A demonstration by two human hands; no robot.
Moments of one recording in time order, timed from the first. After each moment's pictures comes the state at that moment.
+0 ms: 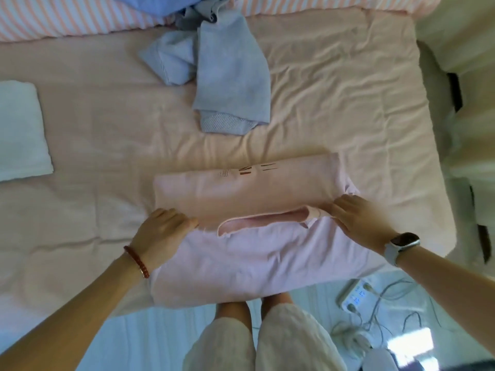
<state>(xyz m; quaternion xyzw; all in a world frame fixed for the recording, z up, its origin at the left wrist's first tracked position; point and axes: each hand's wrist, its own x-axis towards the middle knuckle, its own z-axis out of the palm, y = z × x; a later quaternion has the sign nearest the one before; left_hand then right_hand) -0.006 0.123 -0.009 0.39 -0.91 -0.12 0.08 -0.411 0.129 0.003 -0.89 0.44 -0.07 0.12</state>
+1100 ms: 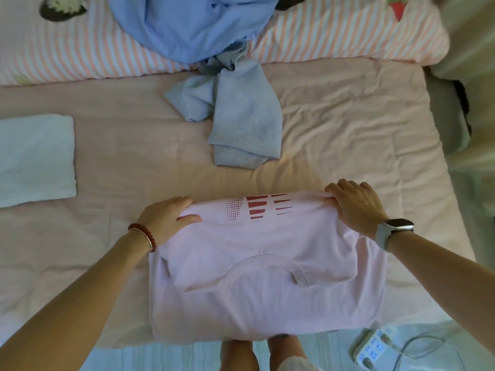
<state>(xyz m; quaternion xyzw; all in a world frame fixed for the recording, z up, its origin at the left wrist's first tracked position) -0.001 0.047 -0.015 0.61 -0.74 -0.28 -0.03 -0.401 0.034 -0.012 -0.79 0.59 0.11 0.11</state>
